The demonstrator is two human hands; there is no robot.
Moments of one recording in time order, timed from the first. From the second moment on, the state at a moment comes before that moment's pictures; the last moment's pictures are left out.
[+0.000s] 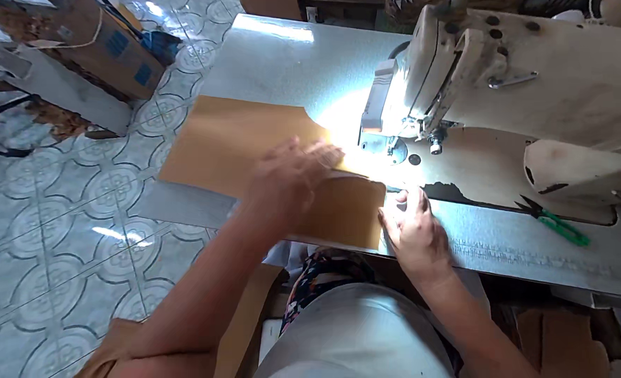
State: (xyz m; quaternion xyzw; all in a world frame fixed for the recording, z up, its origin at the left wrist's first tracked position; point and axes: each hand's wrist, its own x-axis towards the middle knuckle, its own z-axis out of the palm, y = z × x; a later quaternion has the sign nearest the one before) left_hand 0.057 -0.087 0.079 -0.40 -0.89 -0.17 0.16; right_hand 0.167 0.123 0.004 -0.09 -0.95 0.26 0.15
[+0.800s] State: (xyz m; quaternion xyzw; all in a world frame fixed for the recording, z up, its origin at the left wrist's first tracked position) left_hand 0.064 -0.060 0.003 -0.52 -0.83 -0.19 -0.01; right_hand 0.204 0.125 -0.032 0.05 -0.95 0.18 0.26
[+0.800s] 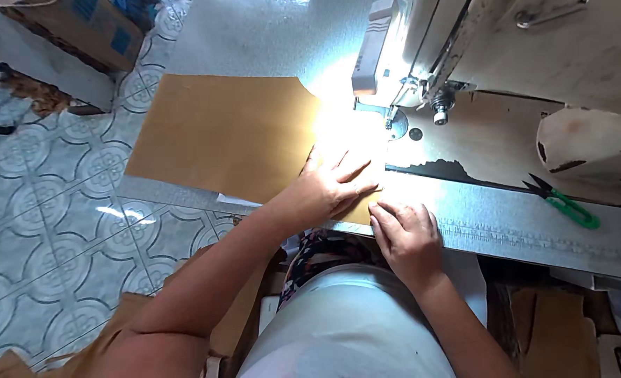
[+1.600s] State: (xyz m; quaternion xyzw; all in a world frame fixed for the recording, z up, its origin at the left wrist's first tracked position) left_hand 0.061 -0.042 0.034 -0.52 -0.83 -0.16 -0.03; right_hand 0.200 0.124 -0.026 0.02 -0.95 0.20 0.25
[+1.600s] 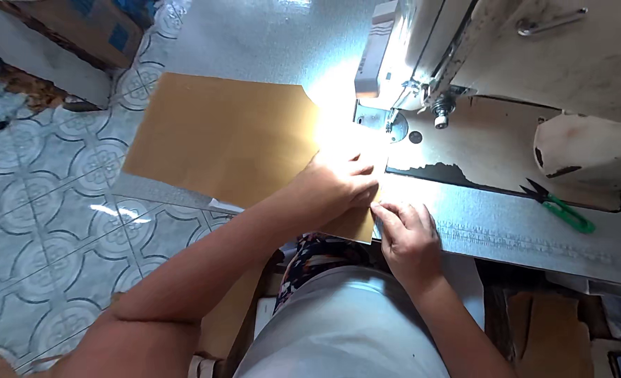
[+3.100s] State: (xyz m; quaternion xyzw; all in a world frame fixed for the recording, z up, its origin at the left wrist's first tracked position) left_hand -0.038 0.018 -0.003 -0.48 -0.84 -0.21 0.10; right_hand 0.113 0.150 -0.002 0.00 -0.97 0.11 0.20
